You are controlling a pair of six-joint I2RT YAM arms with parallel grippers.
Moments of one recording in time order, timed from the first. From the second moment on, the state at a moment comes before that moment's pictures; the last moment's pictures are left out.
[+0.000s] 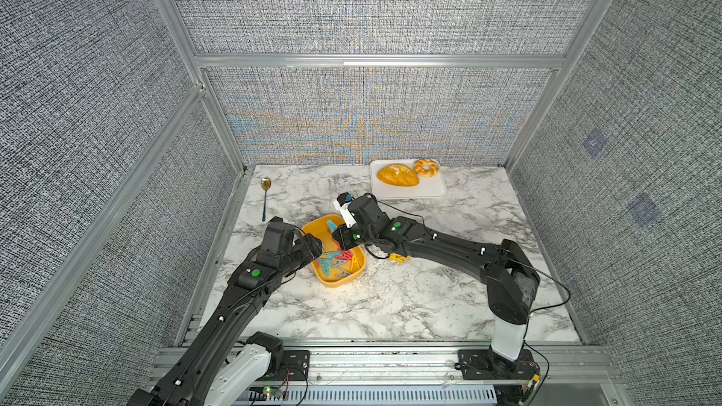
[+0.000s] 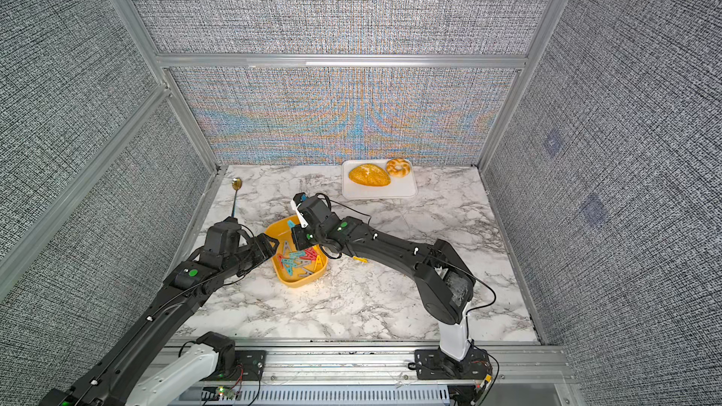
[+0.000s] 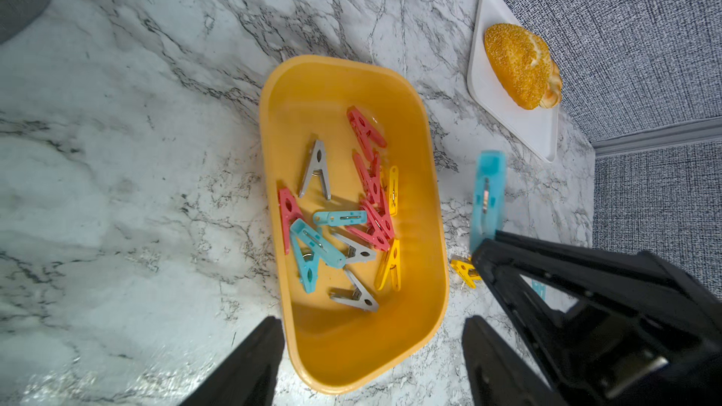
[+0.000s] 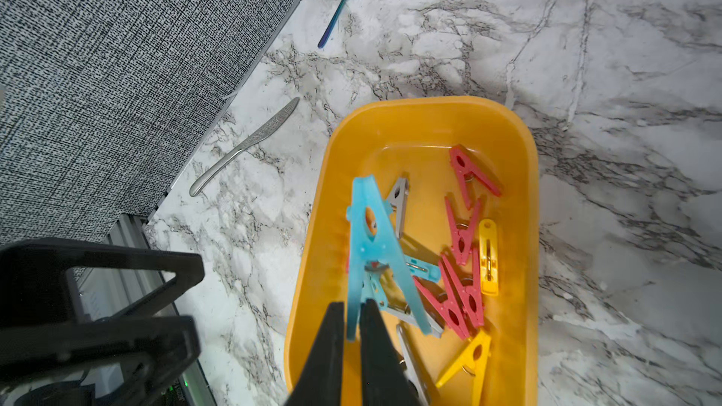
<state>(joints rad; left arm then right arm) -0.36 0.88 0.75 -0.64 0.09 -0.84 0.92 1.88 1.51 -0.30 -0.11 0.44</state>
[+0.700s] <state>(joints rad) -0.58 0.99 0.71 -0.52 0.15 -0.87 0.66 1.39 0.91 -0.28 0.05 0.46</state>
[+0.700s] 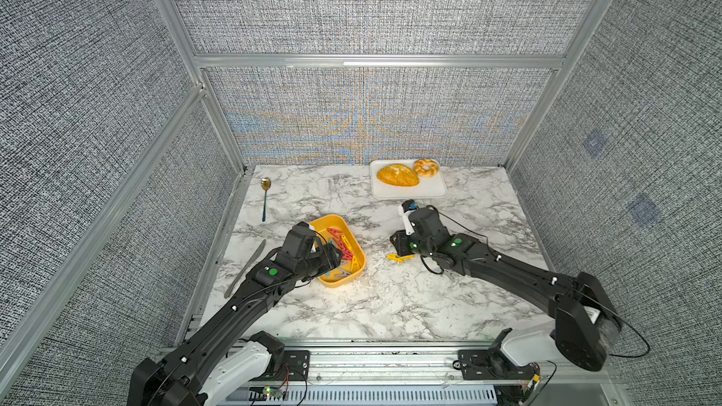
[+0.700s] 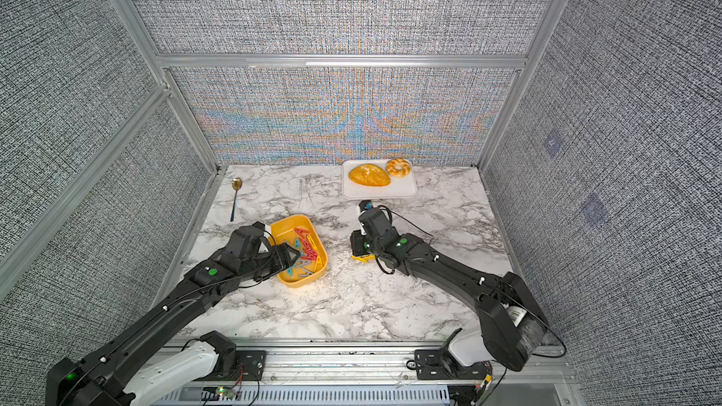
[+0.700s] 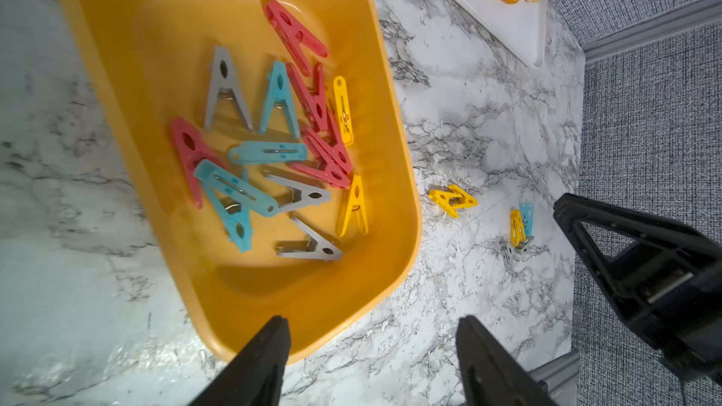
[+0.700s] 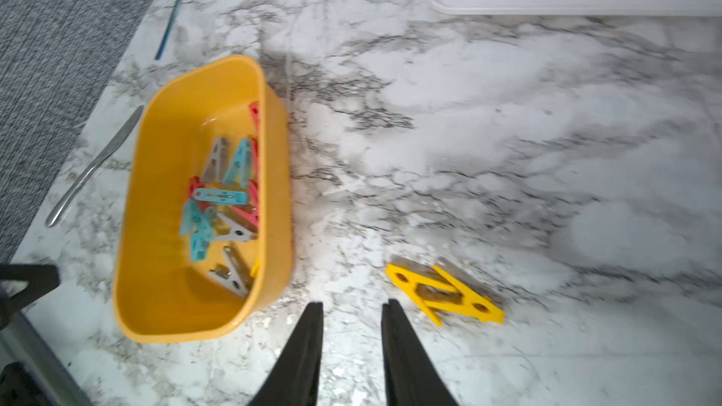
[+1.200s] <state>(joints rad) -0.76 1.20 0.73 -0.33 0.12 -0.91 0.34 1.35 0.69 -0.33 0.16 0.40</state>
